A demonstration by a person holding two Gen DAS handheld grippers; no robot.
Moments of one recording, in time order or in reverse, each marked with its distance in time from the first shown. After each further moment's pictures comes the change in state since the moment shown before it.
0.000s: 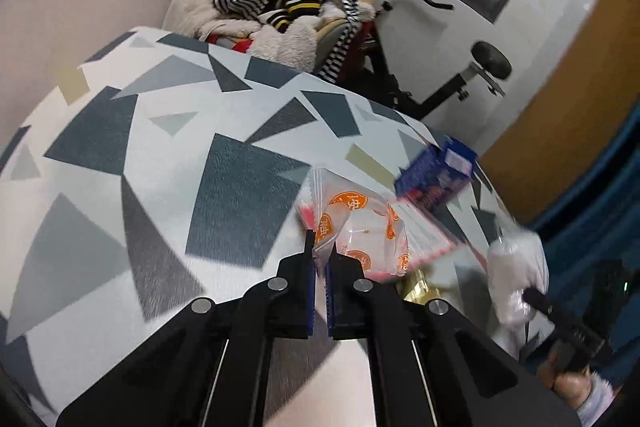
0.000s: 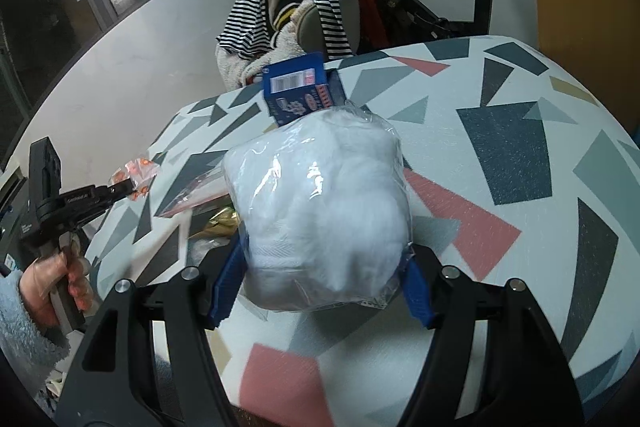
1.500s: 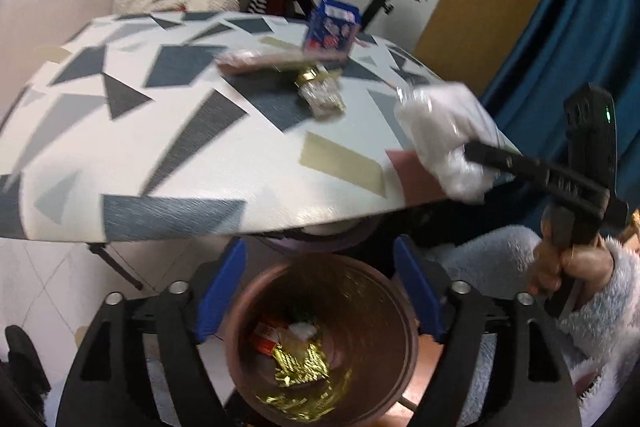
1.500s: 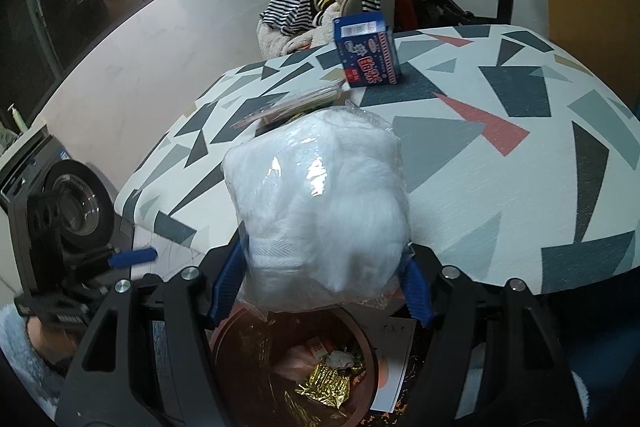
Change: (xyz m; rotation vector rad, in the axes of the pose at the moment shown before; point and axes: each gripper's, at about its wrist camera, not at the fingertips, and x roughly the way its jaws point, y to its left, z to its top) left arm -0.084 -0.059 -0.176 0.241 0.112 -0.060; right arm -0.061 0.051 -0.095 -0.088 0.036 0.070
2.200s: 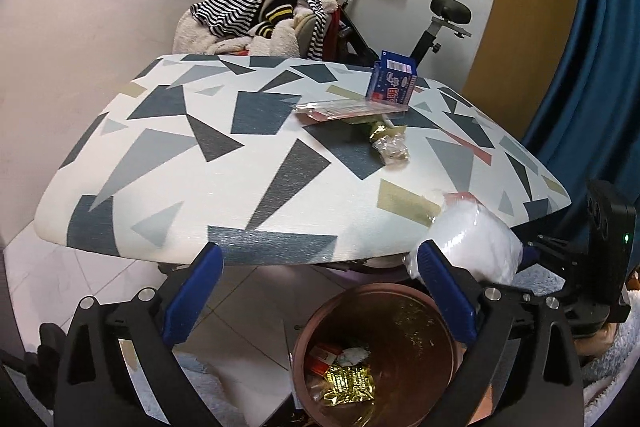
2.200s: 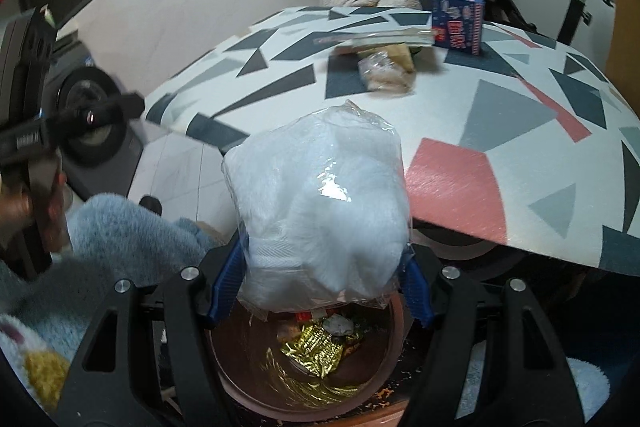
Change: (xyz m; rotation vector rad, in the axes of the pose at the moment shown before) left arm -0.051 0.027 0.007 -0.016 -0.128 0.194; right arm 0.022 0.066 -0.057 -0.257 0.130 0.027
